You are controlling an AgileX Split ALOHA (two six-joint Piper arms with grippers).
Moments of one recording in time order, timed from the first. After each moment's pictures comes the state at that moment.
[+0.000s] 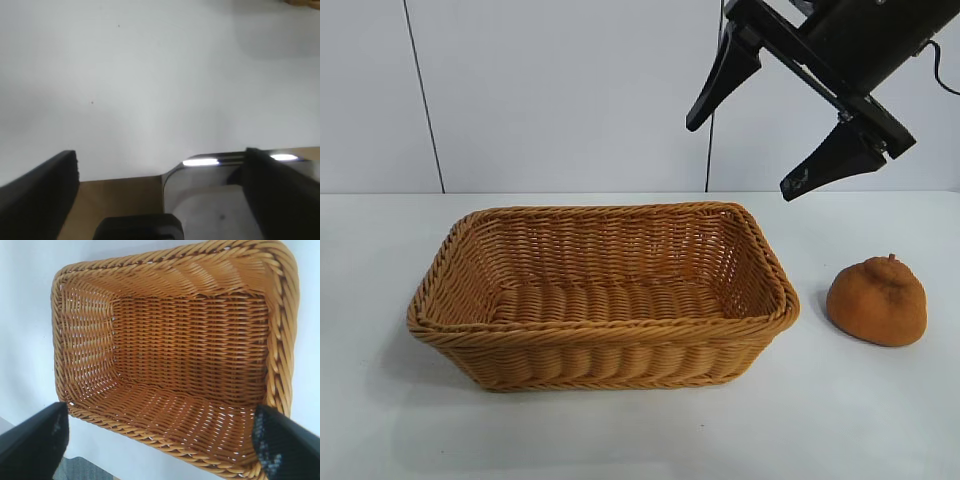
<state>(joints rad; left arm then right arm) -0.05 0.48 -0.51 -0.05 1.08 -0.02 0.24 1.74 -1.29 0.65 0.93 -0.15</state>
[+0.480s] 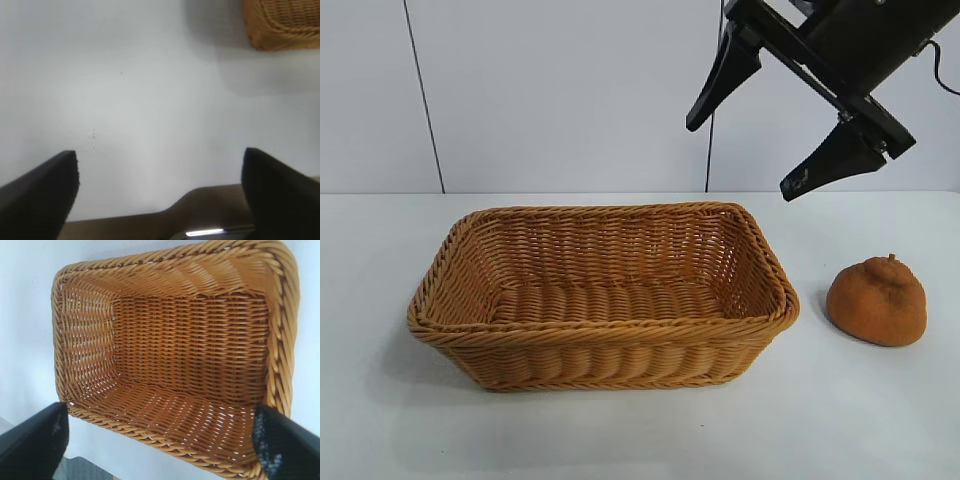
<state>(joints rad) -0.05 0.15 -0.50 -0.05 1.07 0.00 0.24 1.74 -1.29 0.63 0.96 -0.15</state>
